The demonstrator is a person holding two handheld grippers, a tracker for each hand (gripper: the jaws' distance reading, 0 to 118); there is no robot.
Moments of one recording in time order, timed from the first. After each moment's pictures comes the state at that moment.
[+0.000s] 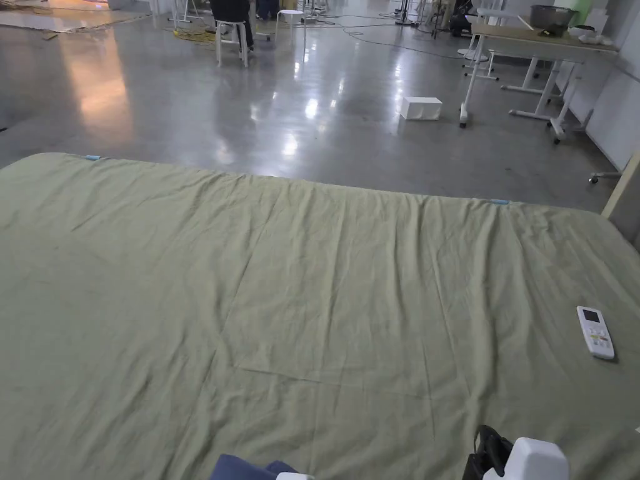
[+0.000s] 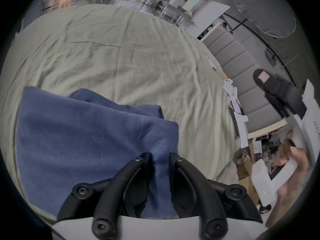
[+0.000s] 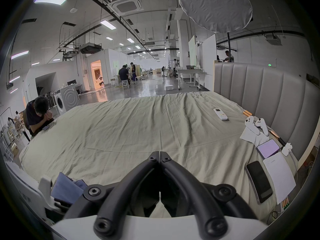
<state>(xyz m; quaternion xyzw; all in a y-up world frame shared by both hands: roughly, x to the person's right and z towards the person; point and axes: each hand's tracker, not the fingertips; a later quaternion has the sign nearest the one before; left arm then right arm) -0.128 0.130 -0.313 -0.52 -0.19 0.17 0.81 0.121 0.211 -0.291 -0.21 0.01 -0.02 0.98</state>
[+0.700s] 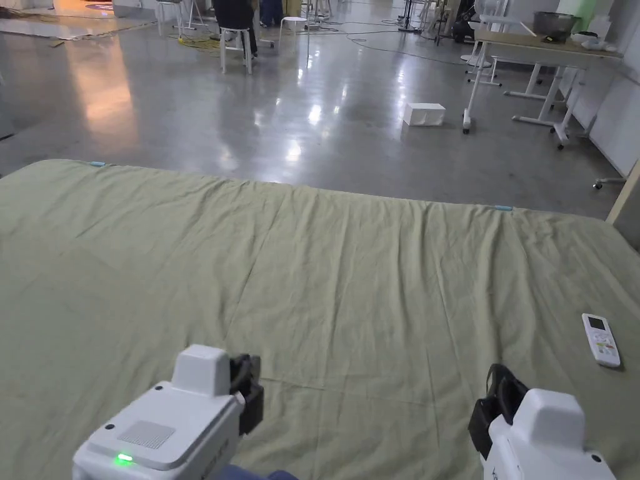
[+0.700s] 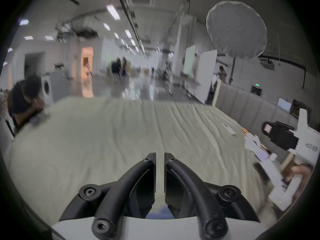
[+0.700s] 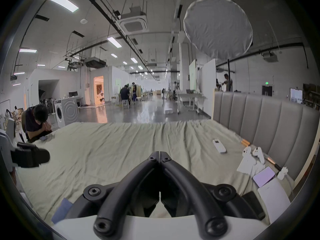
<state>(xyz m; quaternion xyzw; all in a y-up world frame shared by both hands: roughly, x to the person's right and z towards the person) -0.220 0.271 -0.317 -0.16 -0.02 0.03 0.99 0.100 0.273 -0.308 -0.08 -0.01 0.02 1.00</state>
